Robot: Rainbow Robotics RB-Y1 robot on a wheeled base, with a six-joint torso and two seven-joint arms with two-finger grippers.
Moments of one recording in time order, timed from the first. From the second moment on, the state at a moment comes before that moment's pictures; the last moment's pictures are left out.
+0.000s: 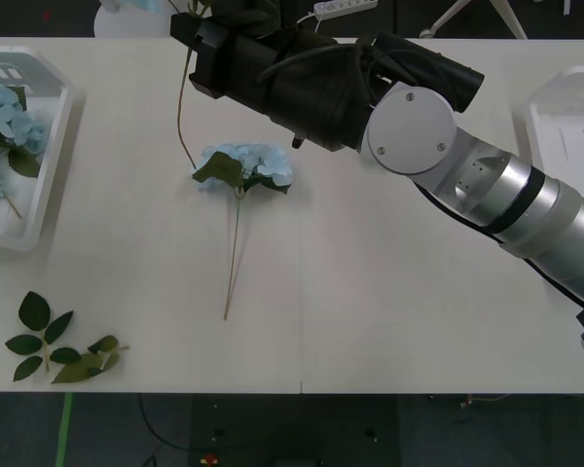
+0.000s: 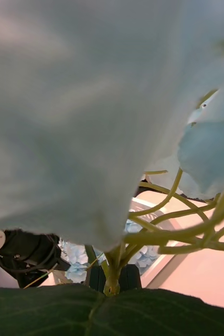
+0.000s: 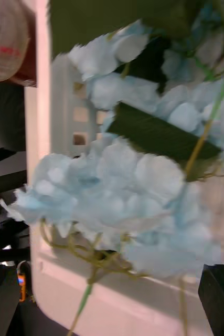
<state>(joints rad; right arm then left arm) -0.89 -0.51 0.73 -1.63 -1.68 0.10 1.98 -0.48 1.12 -0.13 -1.28 0.65 1.17 -1.51</state>
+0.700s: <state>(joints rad) -0.89 -0.50 0.73 -1.63 -1.68 0.10 1.98 0.08 1.09 0.17 -1.91 1.02 0.88 -1.43</state>
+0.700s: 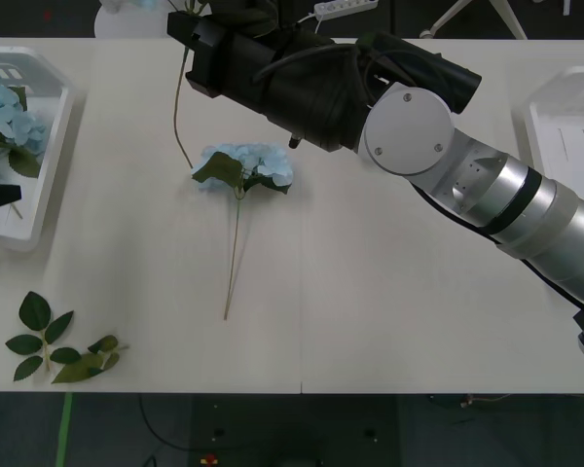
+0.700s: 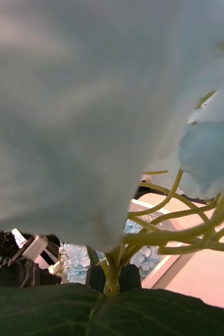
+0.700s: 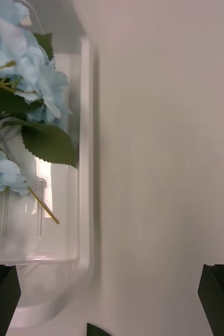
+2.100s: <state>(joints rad) -0.89 -0.50 0.76 -1.61 -1.70 0.07 1.98 -0.27 0.52 0.00 -1.84 1.62 0.85 -2.11</state>
